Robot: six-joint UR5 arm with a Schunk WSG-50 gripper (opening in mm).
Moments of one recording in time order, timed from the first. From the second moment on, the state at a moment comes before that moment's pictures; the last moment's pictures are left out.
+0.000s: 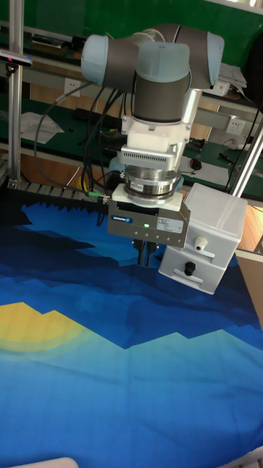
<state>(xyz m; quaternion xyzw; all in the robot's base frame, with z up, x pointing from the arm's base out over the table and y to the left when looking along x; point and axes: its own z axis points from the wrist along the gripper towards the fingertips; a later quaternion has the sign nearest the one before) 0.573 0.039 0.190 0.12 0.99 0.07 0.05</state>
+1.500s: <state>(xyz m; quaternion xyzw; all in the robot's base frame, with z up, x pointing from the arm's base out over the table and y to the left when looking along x) 0.470 0.095 0.200 0.13 0.97 0.14 -0.17</state>
